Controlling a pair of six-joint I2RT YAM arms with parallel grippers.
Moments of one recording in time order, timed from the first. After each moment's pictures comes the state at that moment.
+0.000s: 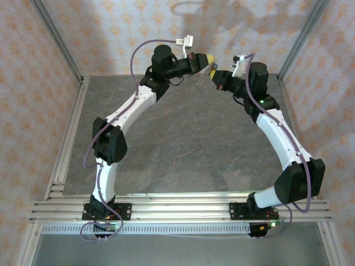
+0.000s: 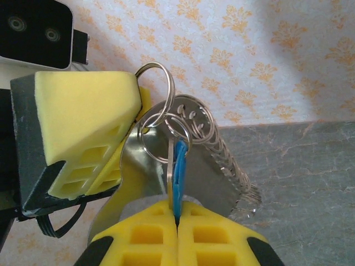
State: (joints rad) left arm -0.47 2.10 2.05 0.18 0.71 -0.96; right arm 0.22 1.44 1.36 -0.13 -0.52 0.53
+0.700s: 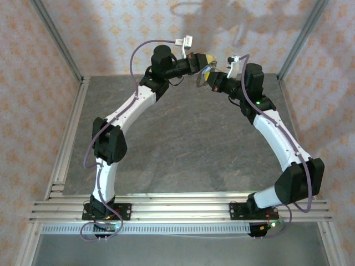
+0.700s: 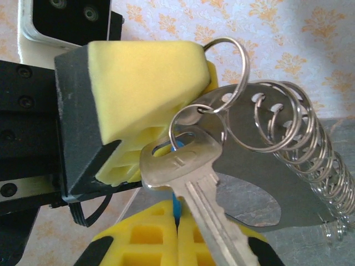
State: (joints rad) left arm -0.46 2.10 2.04 0.19 0.71 -0.96; right arm 0.27 1.44 1.34 -0.09 -0.53 0.55
